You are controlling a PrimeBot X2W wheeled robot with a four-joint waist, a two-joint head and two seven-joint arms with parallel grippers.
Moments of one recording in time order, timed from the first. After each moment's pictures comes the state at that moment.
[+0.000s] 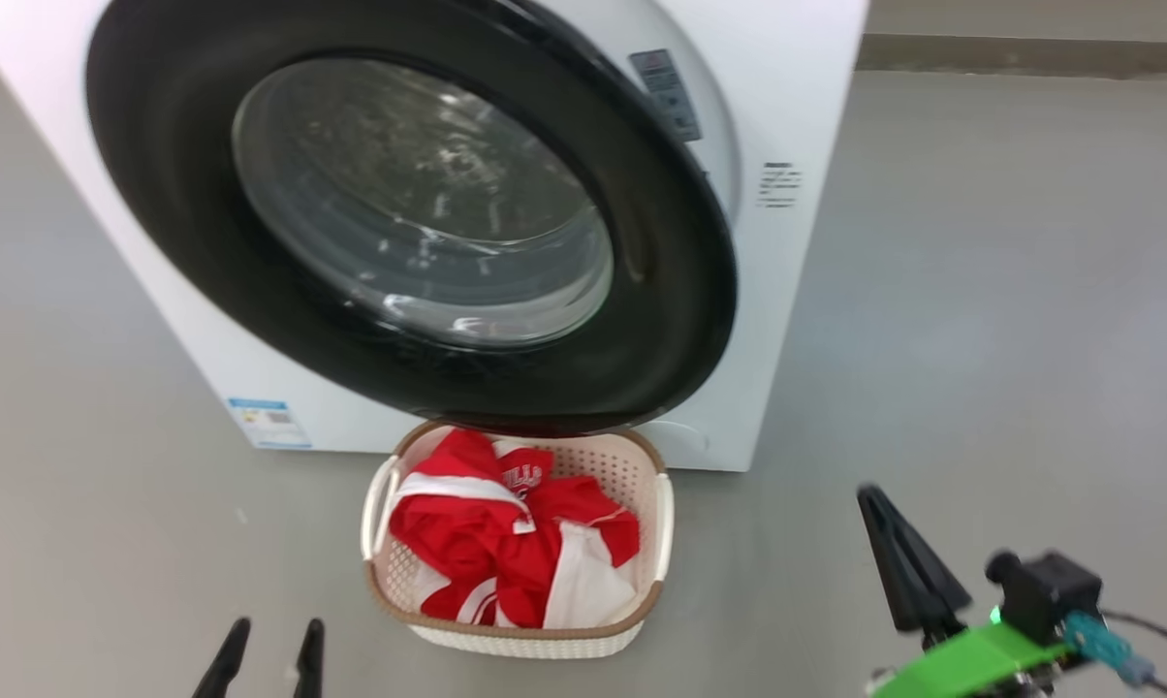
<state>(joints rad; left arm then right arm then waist) 0.15 0.15 -0.01 0.15 -0.32 -0.13 -0.25 0.01 -0.09 0.15 0.23 0.41 0.12 -0.26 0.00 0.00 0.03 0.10</state>
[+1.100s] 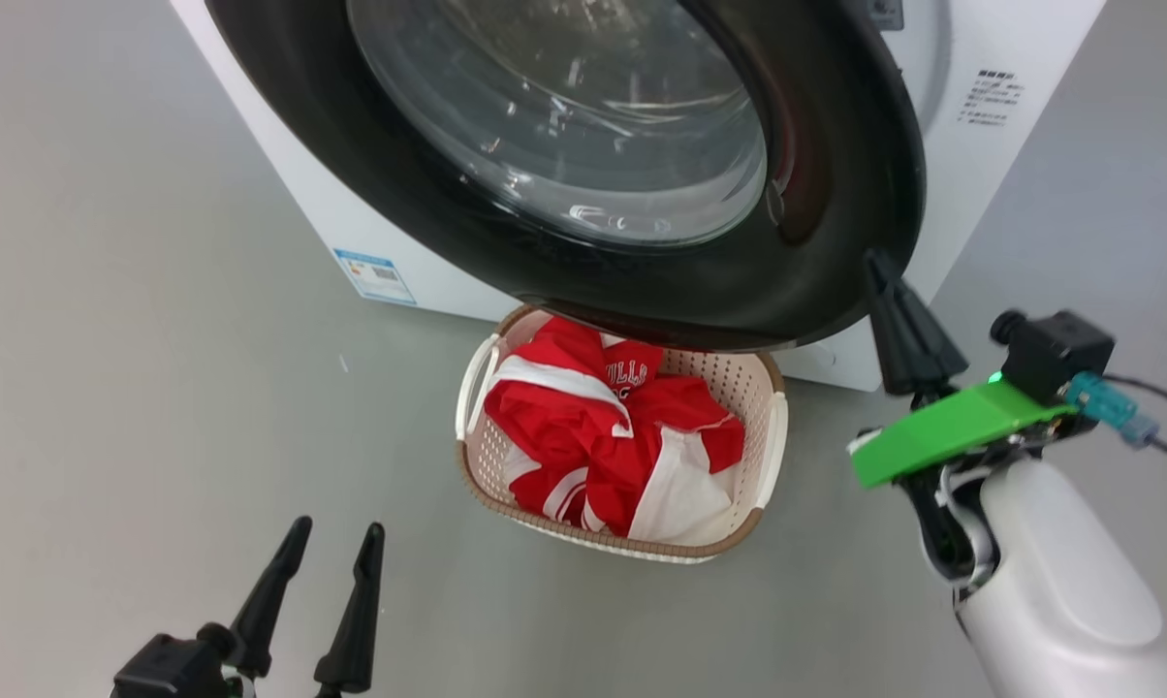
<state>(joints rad) -0.01 0.14 -0.13 0.13 -0.39 -0.13 -0.25 -0.45 -0.06 0.13 0.46 0.44 0.12 -0.26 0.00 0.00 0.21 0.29</state>
